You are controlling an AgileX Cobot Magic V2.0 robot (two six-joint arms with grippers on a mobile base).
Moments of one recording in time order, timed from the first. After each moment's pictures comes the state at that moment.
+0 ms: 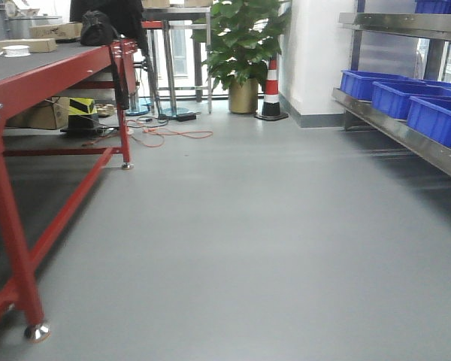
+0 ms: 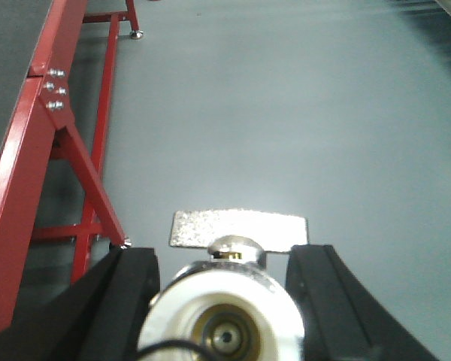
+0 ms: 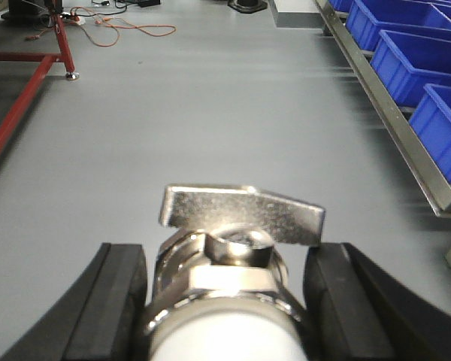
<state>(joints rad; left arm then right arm) 0.05 1.12 -1.55 -0.01 1.02 0.05 0.03 1.13 -1.46 0.11 0.79 -0.08</state>
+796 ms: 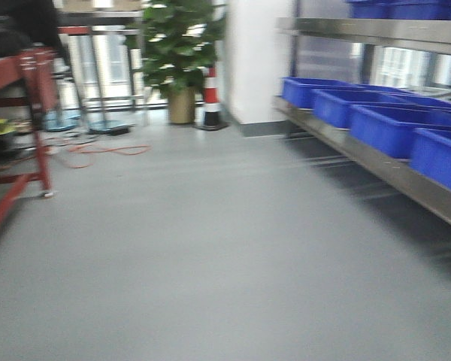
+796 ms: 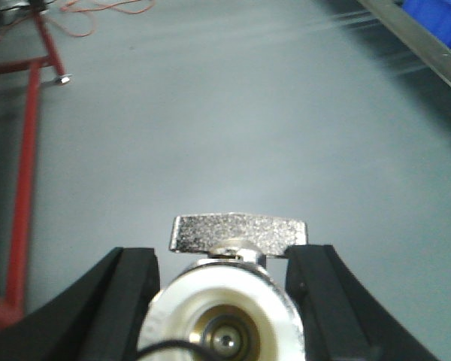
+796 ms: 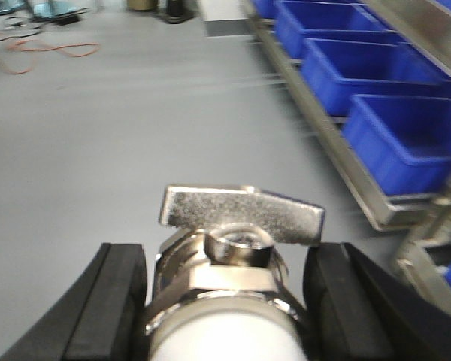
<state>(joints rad) 0.05 1.12 -1.55 -0.01 1.02 0.05 0.03 1.14 -1.46 0.11 0.79 -0.08</state>
